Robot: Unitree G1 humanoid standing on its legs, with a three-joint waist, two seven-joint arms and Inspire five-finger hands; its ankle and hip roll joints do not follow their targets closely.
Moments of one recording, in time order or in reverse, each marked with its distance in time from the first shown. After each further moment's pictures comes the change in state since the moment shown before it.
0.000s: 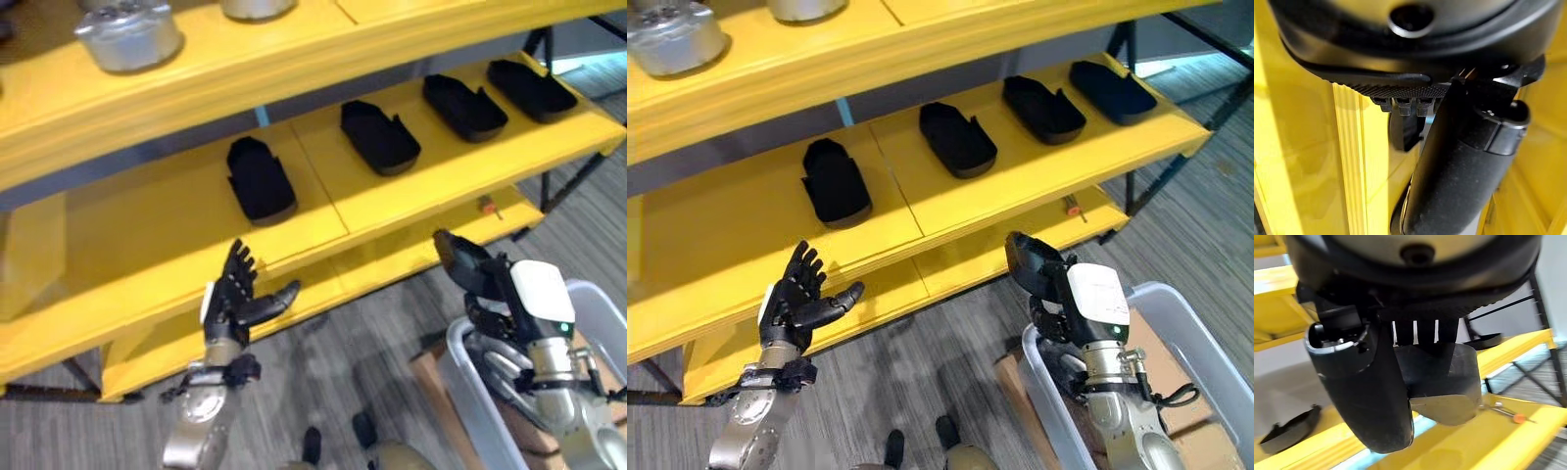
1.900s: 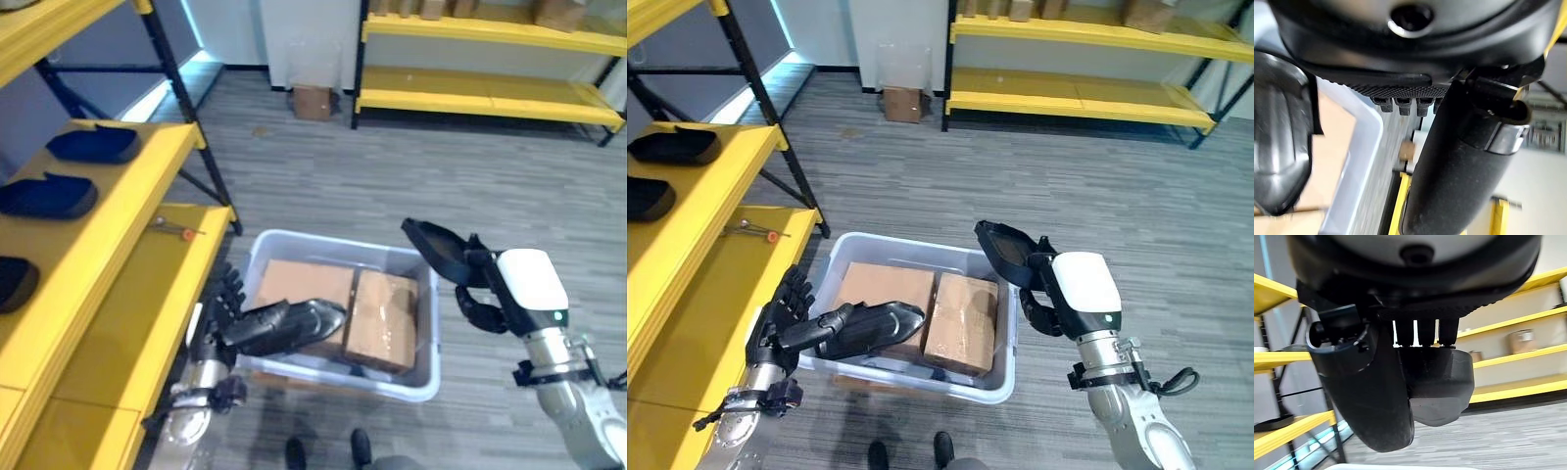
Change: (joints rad) left arm 0.116 0.012 0.051 -0.028 -0.003 0.045 -0.021; right arm -0.020 -0.057 0.040 -0.052 -0.031 -0.004 0.019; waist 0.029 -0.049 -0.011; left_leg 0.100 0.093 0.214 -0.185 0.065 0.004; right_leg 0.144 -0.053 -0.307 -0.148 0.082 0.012
